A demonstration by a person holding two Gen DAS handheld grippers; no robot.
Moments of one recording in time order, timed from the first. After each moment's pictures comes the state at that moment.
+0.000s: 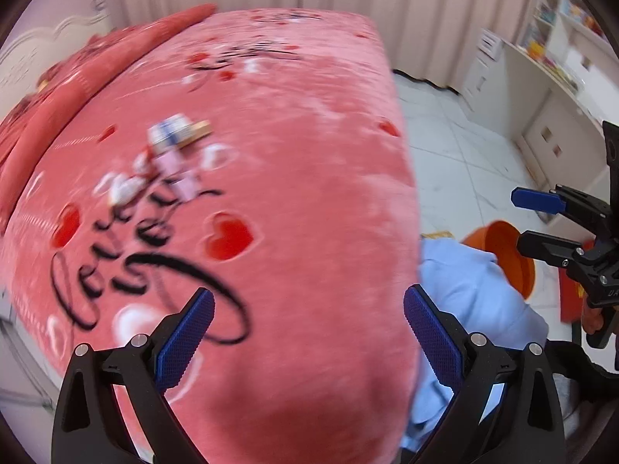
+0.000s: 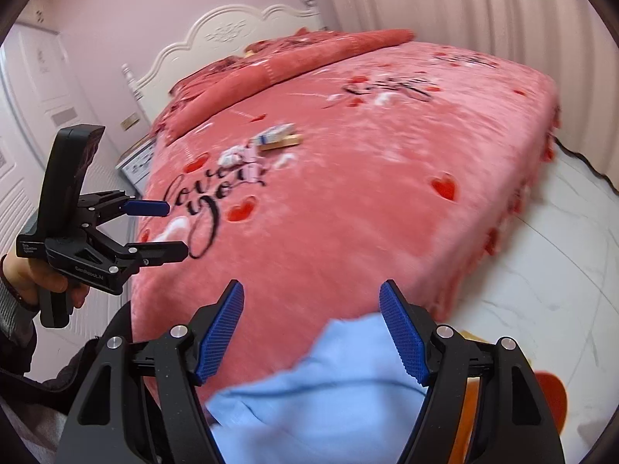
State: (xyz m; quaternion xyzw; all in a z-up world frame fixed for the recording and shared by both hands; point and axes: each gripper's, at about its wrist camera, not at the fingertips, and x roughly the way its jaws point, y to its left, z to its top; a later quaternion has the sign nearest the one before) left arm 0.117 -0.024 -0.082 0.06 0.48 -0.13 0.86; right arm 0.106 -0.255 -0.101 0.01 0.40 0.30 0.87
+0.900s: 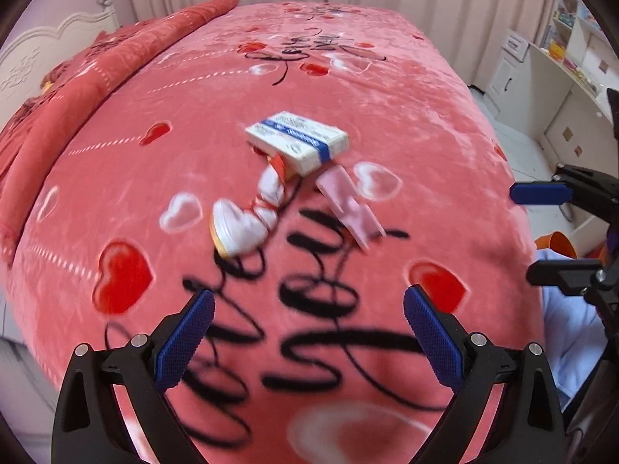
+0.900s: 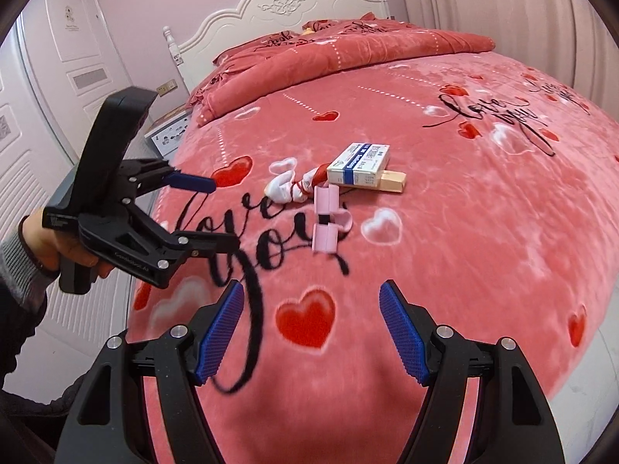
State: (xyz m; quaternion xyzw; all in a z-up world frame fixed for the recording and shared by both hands) left arm 0.242 0.115 -0.104 0.10 0.49 -0.14 0.86; right arm 0.239 -0.066 -0.113 -0.05 0.40 0.38 0.83
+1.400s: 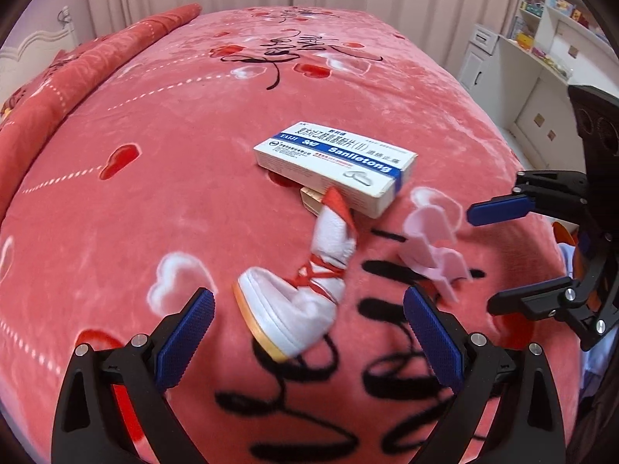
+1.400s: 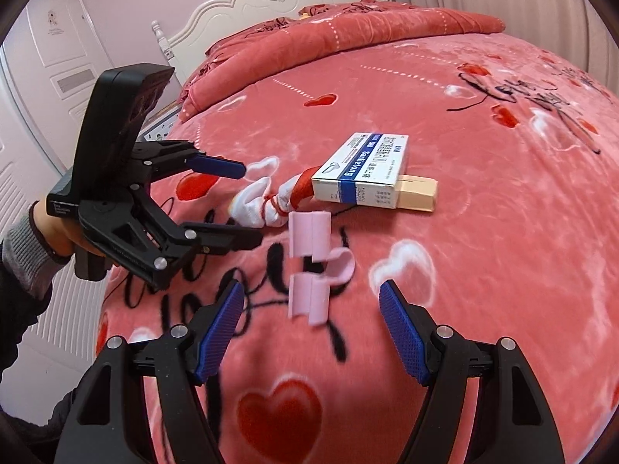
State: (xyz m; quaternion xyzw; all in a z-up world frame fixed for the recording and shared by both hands) left arm 0.316 0.147 -0.143 0.11 0.46 -0.23 0.85; right arm 0.317 -0.006 -0.167 -0.04 0.42 0.39 0.82
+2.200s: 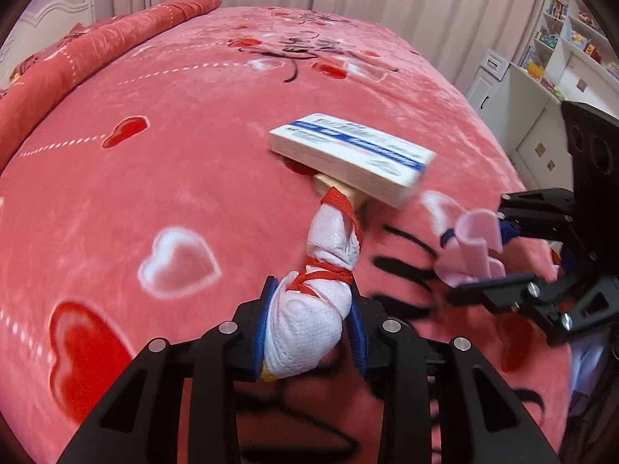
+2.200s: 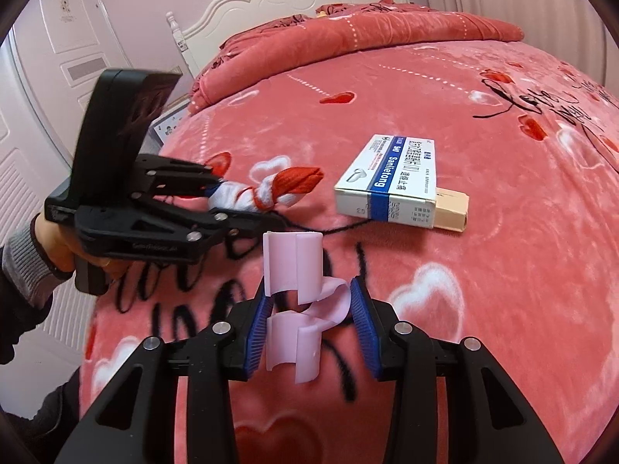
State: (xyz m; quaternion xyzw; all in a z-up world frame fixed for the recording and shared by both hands) left arm 0.307 0.160 -0.147 0.05 0.46 -0.22 0.86; right arm 0.324 0.010 -0.174 -0.05 0.41 0.41 0.81
